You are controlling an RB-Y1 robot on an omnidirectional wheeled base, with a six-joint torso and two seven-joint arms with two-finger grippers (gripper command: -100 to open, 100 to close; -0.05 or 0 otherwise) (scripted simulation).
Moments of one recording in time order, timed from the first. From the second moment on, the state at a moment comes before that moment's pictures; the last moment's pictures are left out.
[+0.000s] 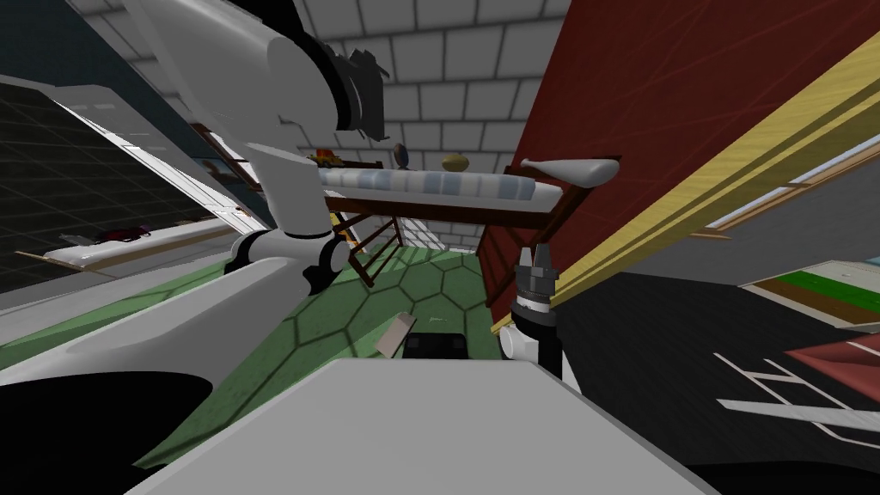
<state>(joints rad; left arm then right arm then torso) -1.26 0.58 0.05 -1.79 0.36 1.23 -0.07 0.55 0.01 0.02 -2.29 0.02 -0.60 0.14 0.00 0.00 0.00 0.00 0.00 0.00</state>
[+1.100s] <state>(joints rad) -1.50 0.63 0.08 -1.71 0.38 1.52 -0.13 0.55 0.01 0.02 -2.29 0.02 -0.60 0.14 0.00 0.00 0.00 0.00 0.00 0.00</state>
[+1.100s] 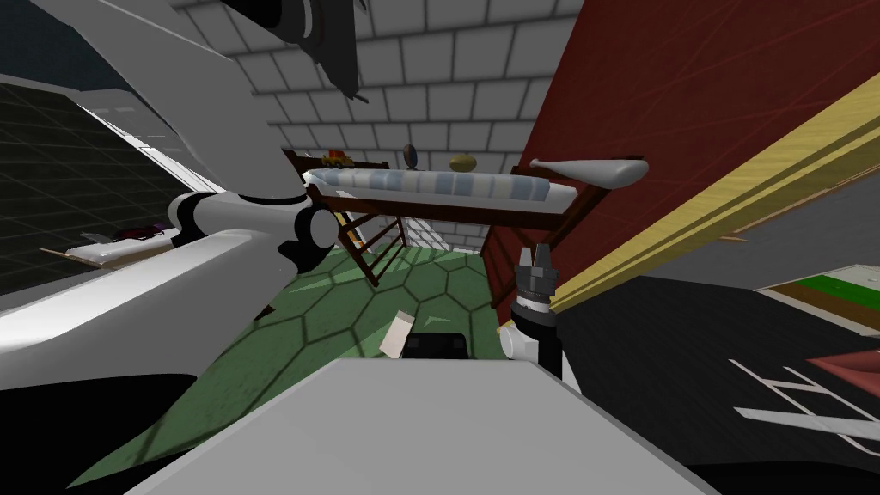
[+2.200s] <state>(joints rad) -1.66 0.68 0.10 -1.67 0.39 1.70 -0.18 0.55 0.02 0.02 -2.29 0.02 -0.60 0.14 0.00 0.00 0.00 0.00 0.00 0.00</state>
